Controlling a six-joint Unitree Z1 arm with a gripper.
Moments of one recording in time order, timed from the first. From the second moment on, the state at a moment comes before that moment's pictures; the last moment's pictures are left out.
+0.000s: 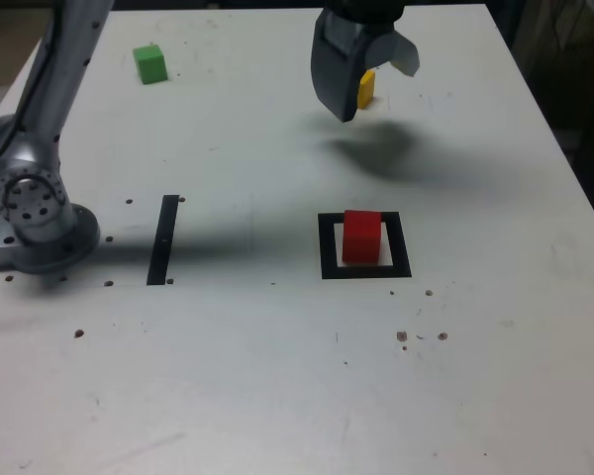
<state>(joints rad) 0.43 2.18 -1.85 1.34 0.09 -0.15</state>
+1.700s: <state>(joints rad) 0.61 2.48 -2.31 1.55 0.04 -0.24</state>
